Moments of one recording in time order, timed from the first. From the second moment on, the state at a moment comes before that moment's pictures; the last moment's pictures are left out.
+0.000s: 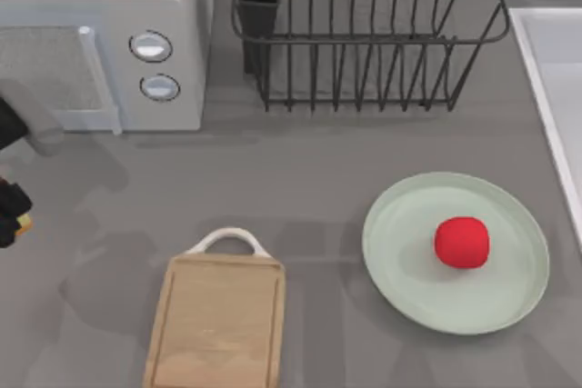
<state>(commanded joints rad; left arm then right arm) 0.00 1.63 1.18 -1.12 0.01 0.85 0.00 0.00 0.00 0.00 0.00 0.00</state>
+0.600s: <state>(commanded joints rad) -0.14 1.73 1.26 -1.14 0.00 0.31 0.00 0.00 0.00 0.00 0.00 0.00</state>
